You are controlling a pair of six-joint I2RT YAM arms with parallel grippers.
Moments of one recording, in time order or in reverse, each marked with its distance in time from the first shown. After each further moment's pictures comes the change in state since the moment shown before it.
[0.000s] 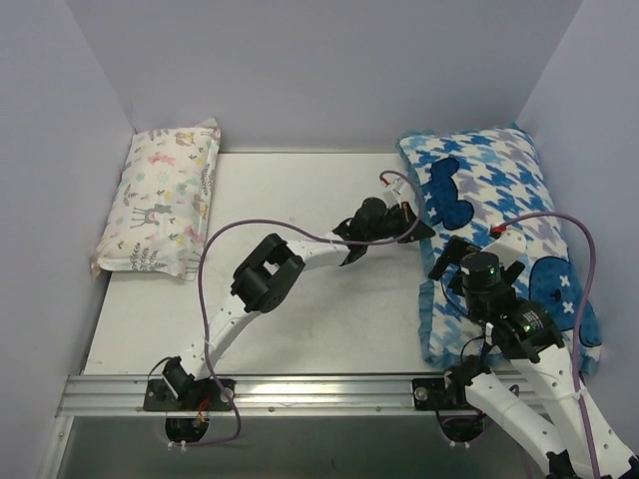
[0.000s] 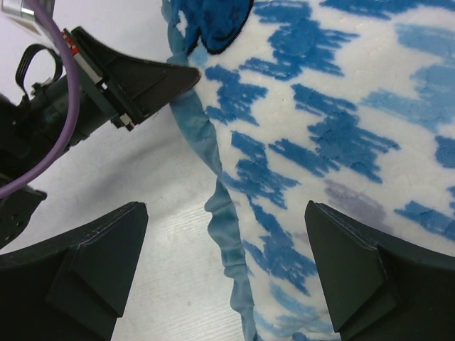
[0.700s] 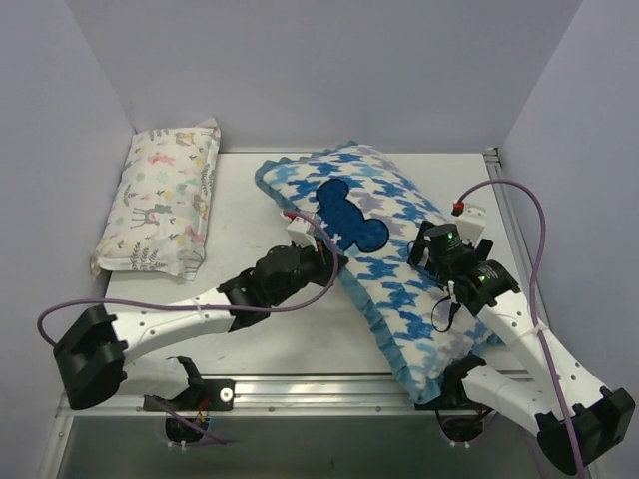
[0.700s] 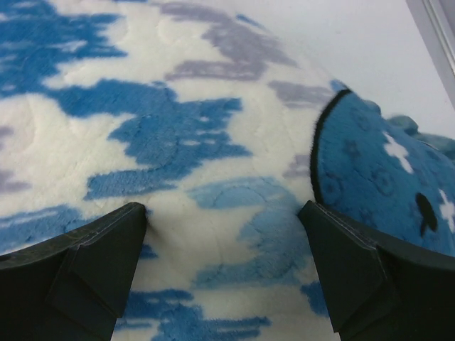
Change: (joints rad) left arm -0.106 -1.244 -1.161 -0.225 -0.553 0.312; right arm -0.006 0.304 0.010 0.116 0.016 -0.028
